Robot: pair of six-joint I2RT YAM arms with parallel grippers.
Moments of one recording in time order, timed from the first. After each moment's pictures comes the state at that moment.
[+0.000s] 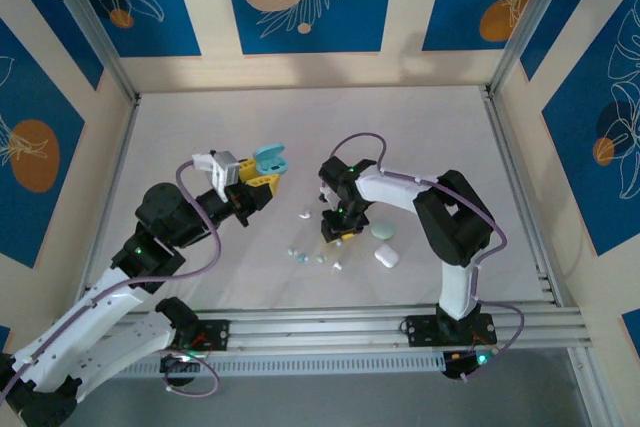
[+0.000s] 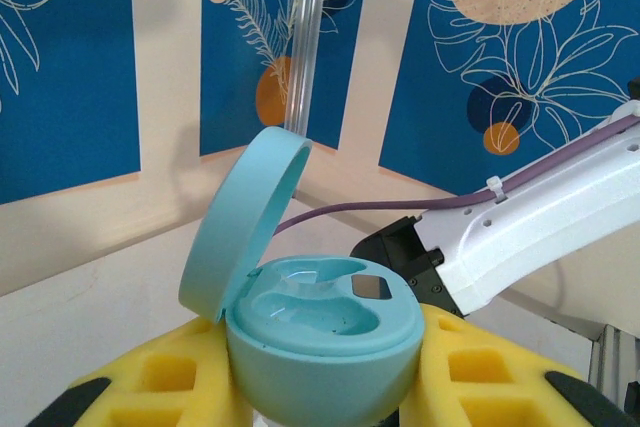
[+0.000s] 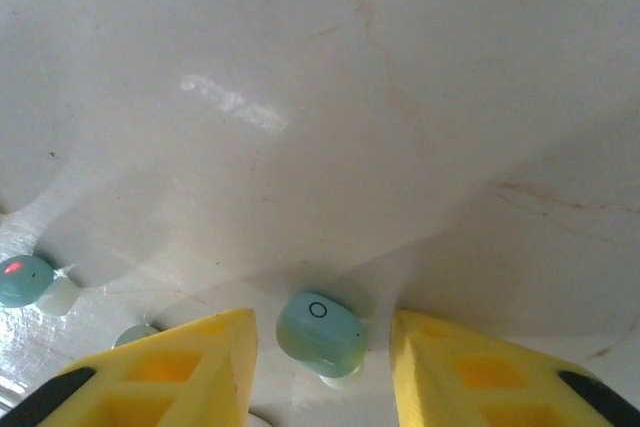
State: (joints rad) left arm -0.68 0.71 0.76 0.01 0.24 -0.15; right arm 0.69 1.89 1.23 -0.88 -0.28 0.29
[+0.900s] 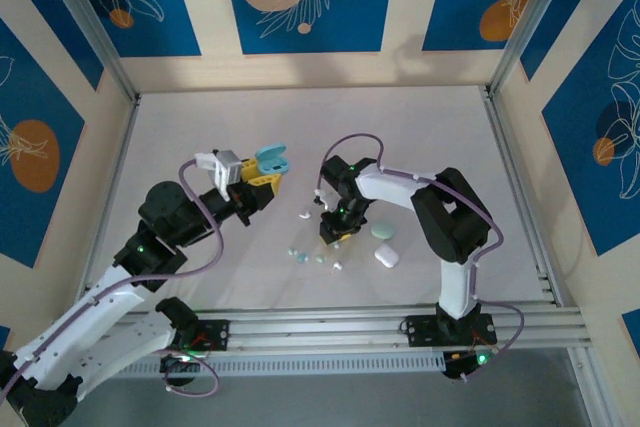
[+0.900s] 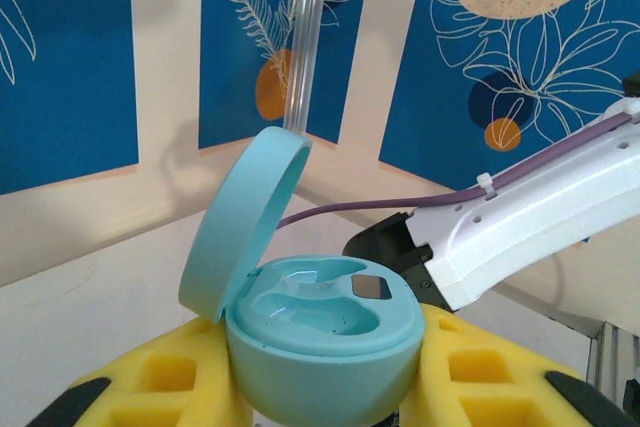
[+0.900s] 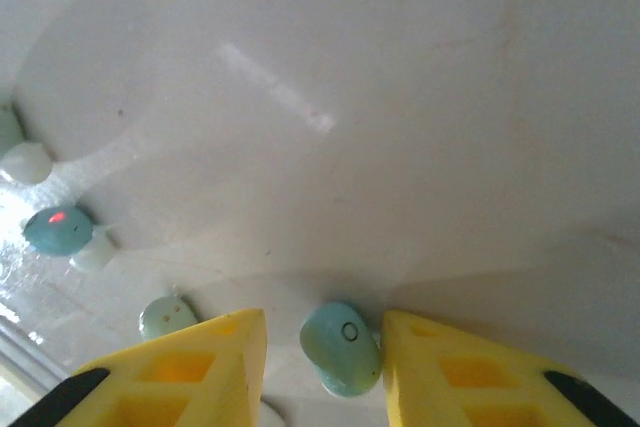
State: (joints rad) left arm -0.68 0.73 0.76 0.01 0.24 -0.16; right arm 0.68 1.91 1.23 -0.88 -0.39 0.12
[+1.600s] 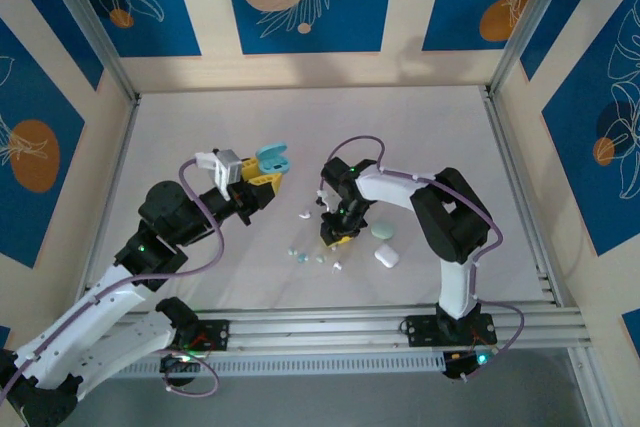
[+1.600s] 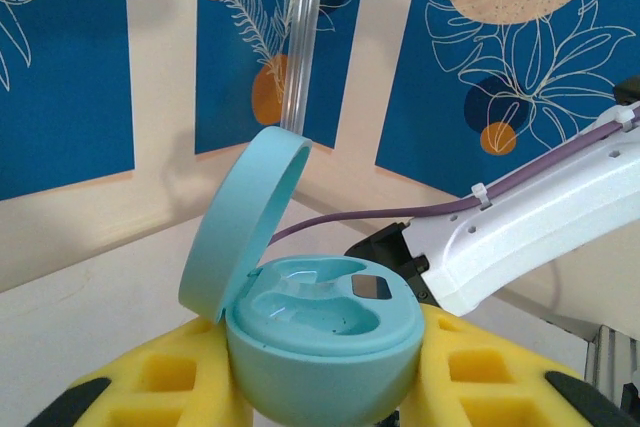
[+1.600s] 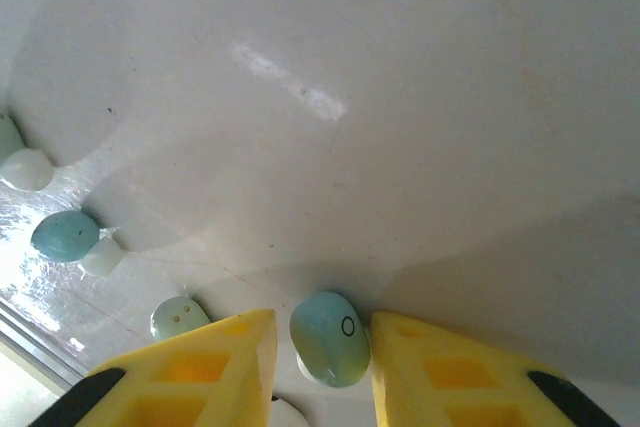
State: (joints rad) left arm -0.68 0.73 0.76 0.03 0.25 -0.16; right arm 0.67 1.92 1.22 -0.87 -0.41 0.21
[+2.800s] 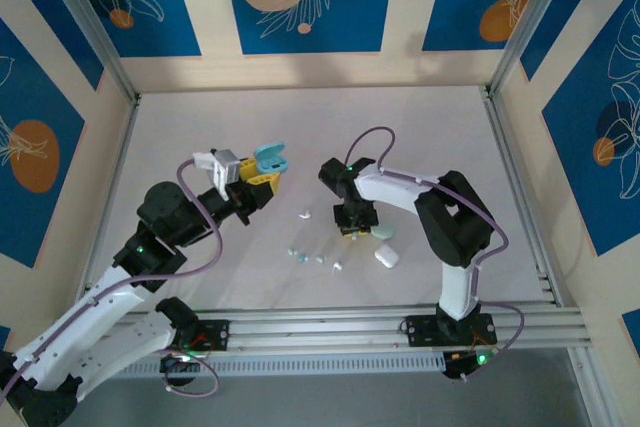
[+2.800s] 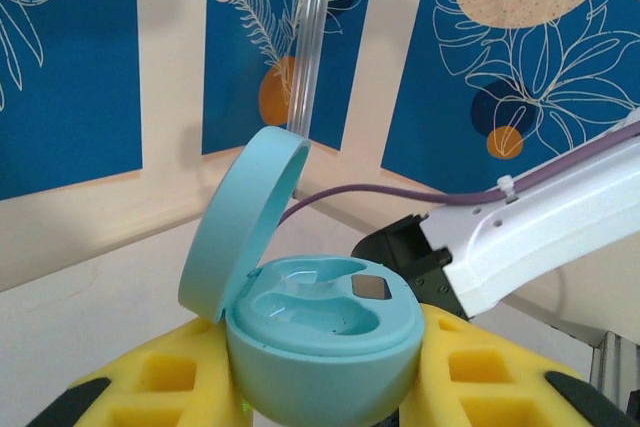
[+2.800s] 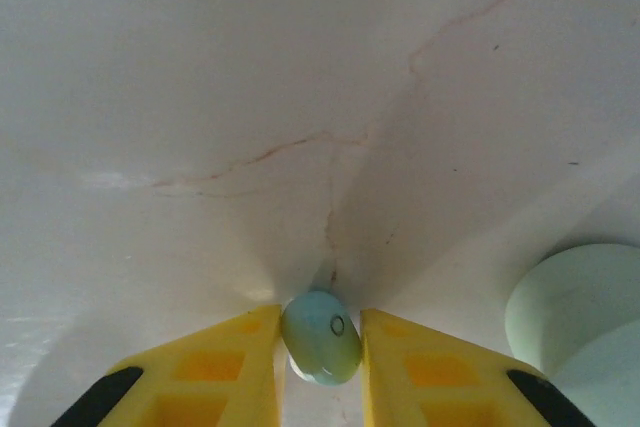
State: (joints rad) left arm -0.68 0.72 0.76 0.02 0.23 -0.17; right arm 0.71 1.90 1.25 -0.99 0.02 0.64
